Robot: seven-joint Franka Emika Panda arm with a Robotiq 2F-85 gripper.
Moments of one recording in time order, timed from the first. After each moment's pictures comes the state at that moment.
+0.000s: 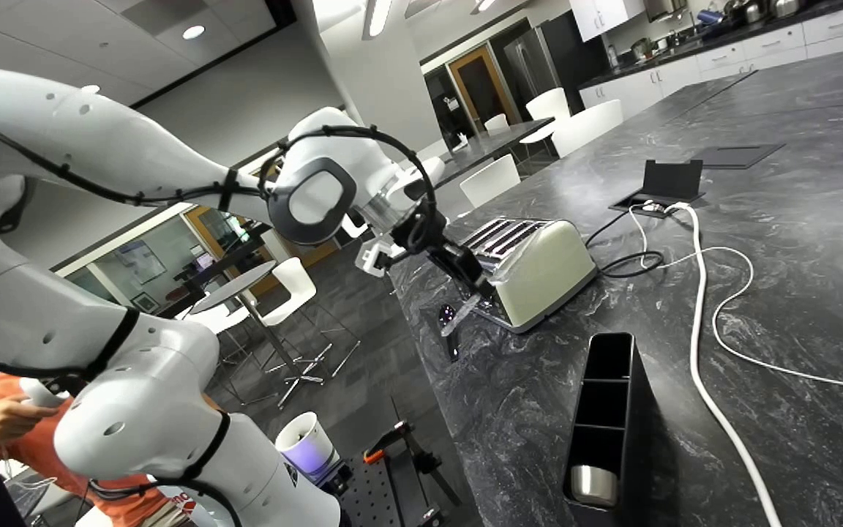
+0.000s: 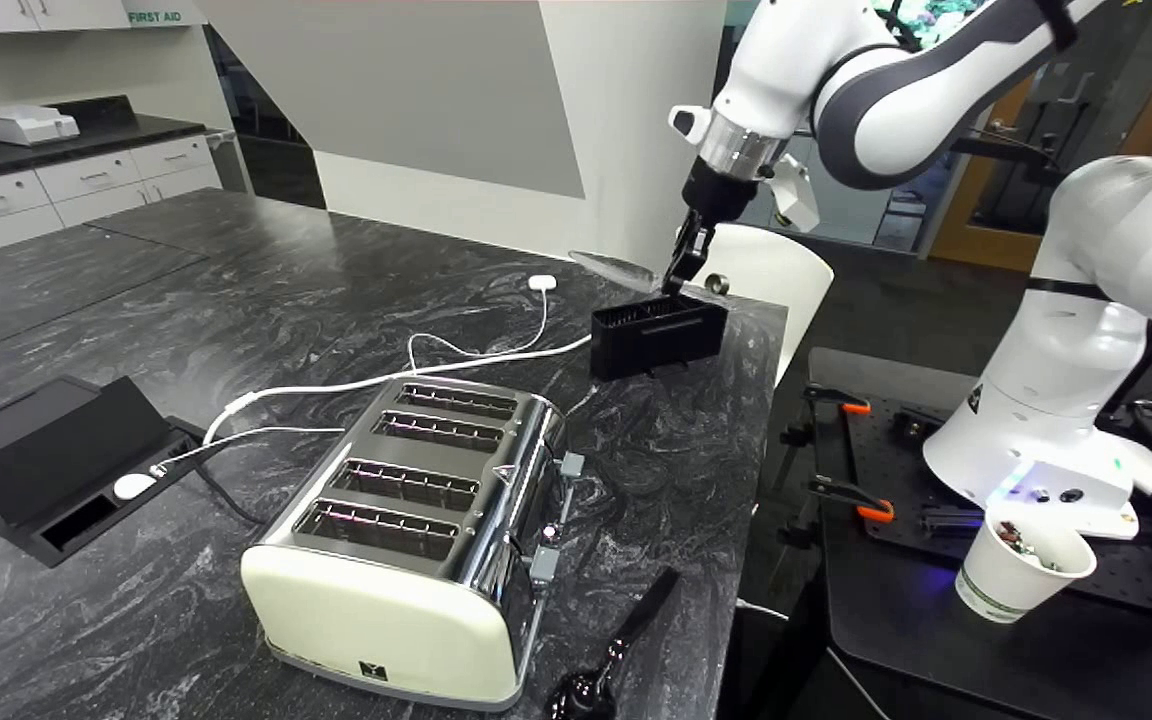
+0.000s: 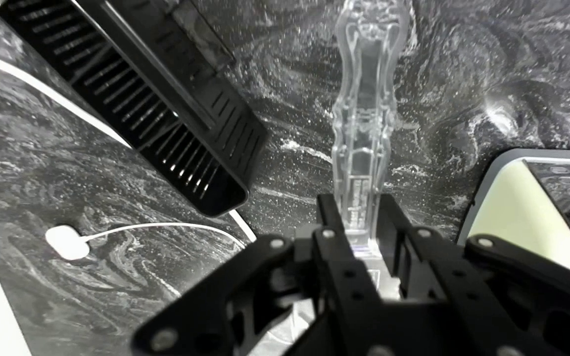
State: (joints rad) arm -0.08 -0.37 0.10 -2.76 -0.13 2.67 0.01
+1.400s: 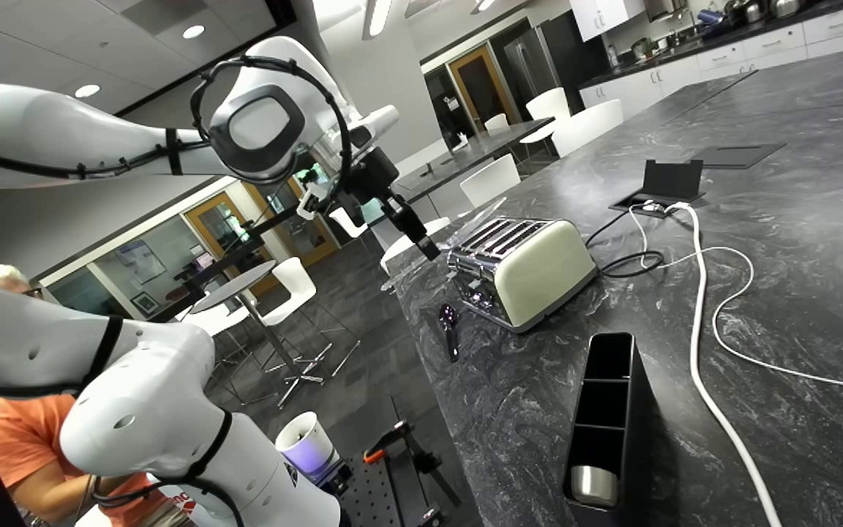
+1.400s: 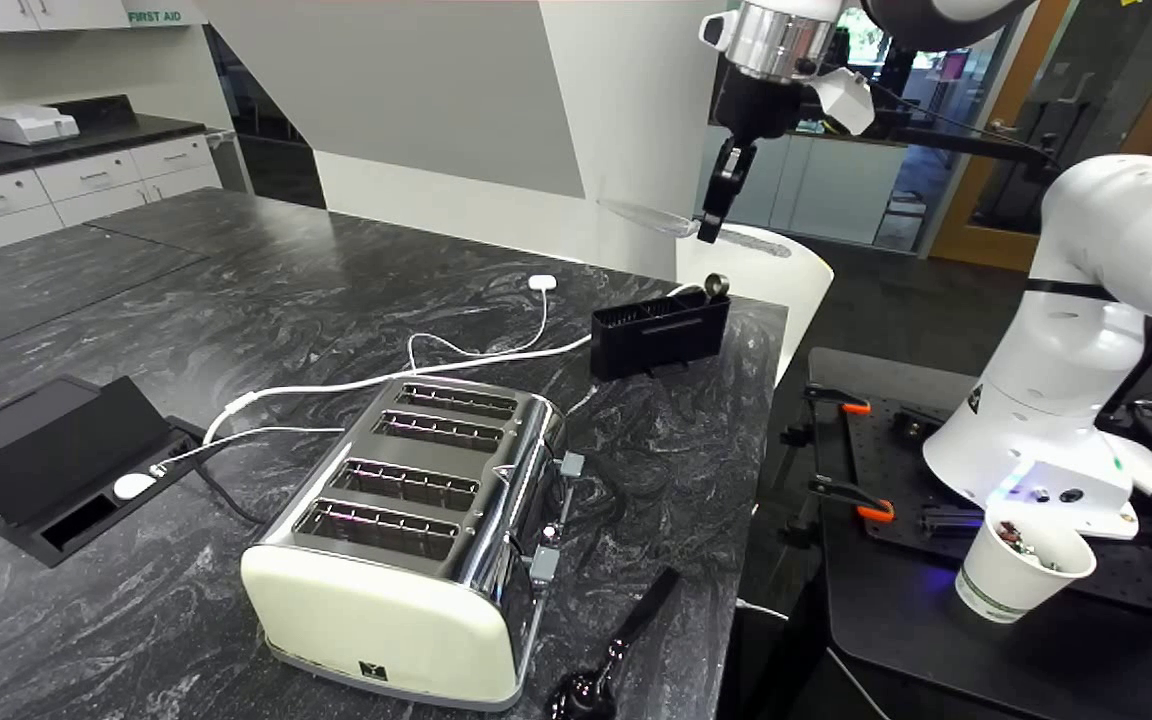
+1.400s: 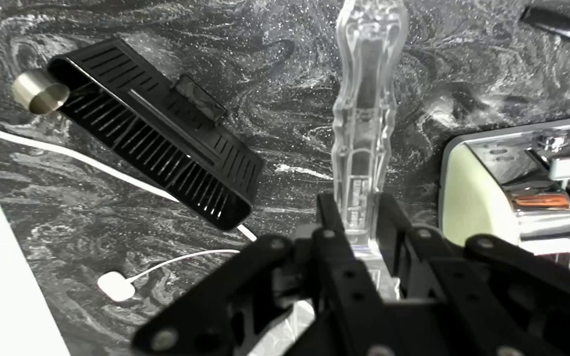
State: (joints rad) arm -0.01 -0.56 0.08 -2.63 -0.05 2.23 0.17
